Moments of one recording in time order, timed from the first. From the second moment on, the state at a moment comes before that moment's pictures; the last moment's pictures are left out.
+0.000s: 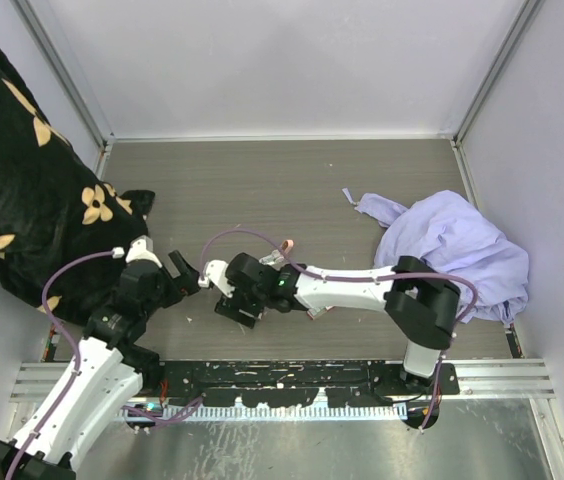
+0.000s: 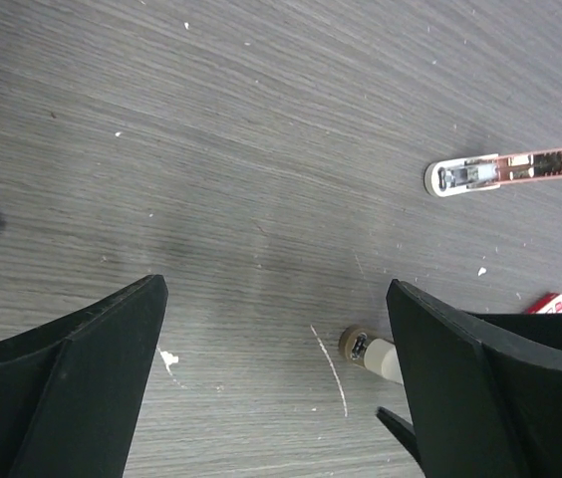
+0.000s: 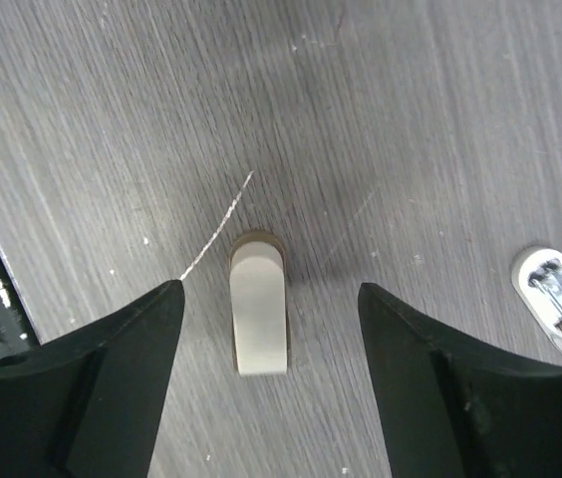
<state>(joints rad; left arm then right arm) -0.35 0.54 0.43 -0.53 -0.12 -0.73 1.17 1.78 1.15 -0.24 -0.01 -0.16</state>
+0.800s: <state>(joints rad) -0.54 0.81 0.35 -0.19 0.33 -0.82 1.05 1.35 0.68 -0.14 0.17 0.79</state>
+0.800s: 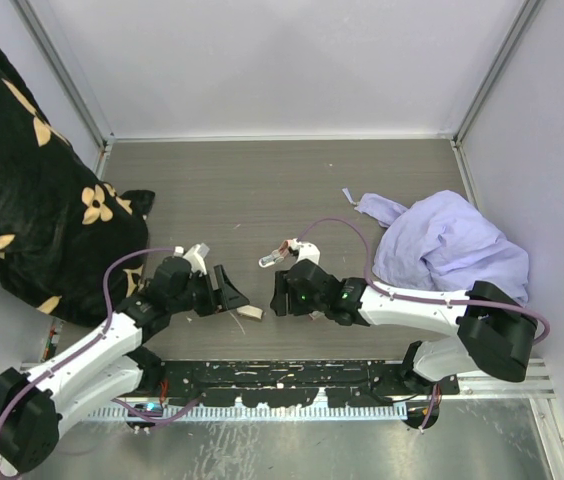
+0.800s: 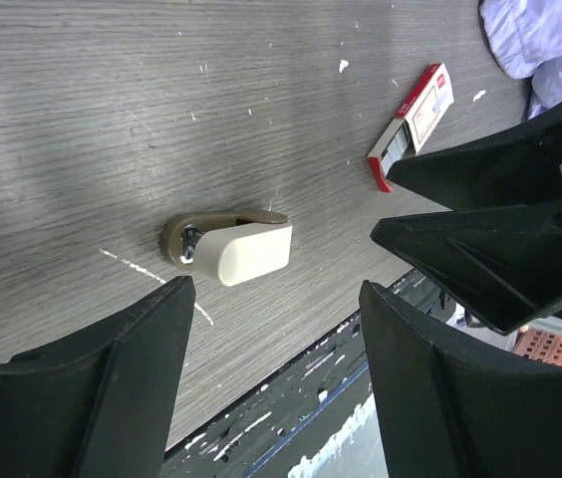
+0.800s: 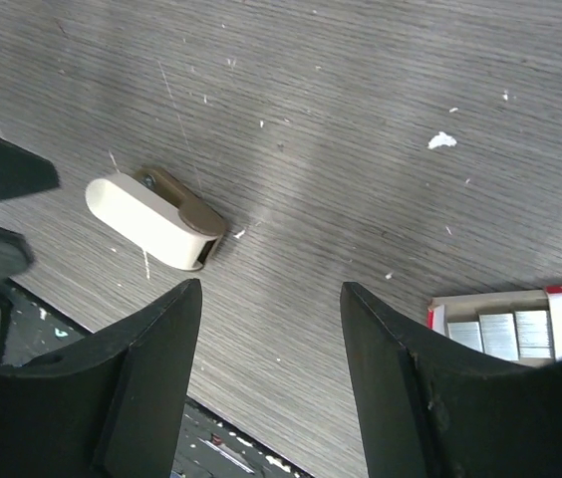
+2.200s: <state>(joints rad) -0.71 1.01 0.34 -0.08 0.25 -0.93 1.05 1.34 0.66 -0.03 0.16 0.82</state>
